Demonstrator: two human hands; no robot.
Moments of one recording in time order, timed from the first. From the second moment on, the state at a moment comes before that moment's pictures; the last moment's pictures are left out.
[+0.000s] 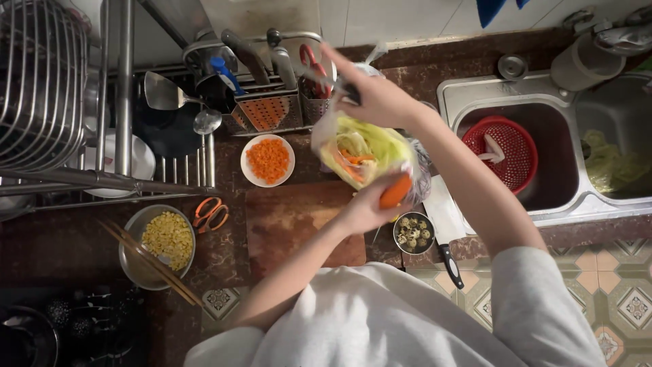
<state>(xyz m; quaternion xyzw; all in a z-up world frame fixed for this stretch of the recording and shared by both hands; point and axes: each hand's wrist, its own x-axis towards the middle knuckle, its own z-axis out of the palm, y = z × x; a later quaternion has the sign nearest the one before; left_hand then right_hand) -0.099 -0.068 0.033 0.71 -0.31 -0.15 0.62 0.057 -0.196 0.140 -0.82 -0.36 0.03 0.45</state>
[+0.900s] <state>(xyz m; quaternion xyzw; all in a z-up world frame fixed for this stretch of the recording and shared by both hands) -0.084 0.023 -0.010 0.80 -0.15 -0.04 0.58 -0.103 -0.197 0.046 -0.76 0.05 -0.06 0.64</state>
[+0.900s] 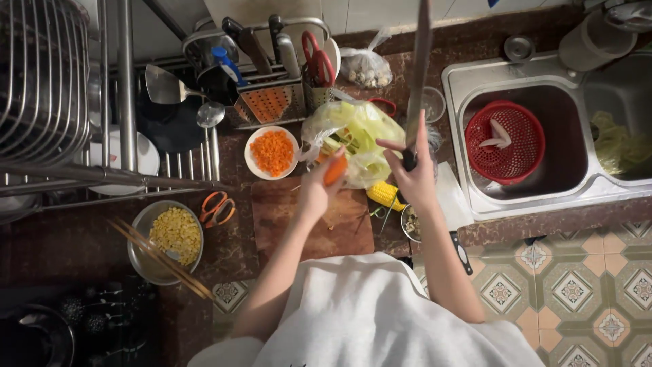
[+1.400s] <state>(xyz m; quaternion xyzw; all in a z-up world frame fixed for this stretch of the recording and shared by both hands) -0.016 0.046 -0.038 0.51 0.04 -0.18 0.84 -0.150 -0.176 -0.027 -0.93 0.16 -0.03 0.33</state>
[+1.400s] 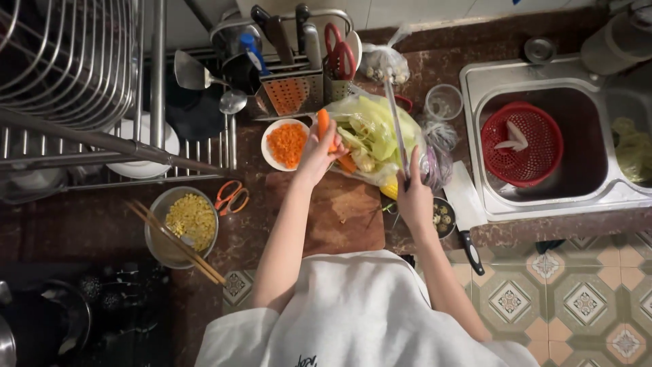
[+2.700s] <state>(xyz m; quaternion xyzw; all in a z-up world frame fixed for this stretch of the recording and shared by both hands) -0.061 0.001 -0.007 0.27 0.11 -0.21 0.93 -0.129 -0.148 0.031 -0.89 -0.03 0.00 0.46</state>
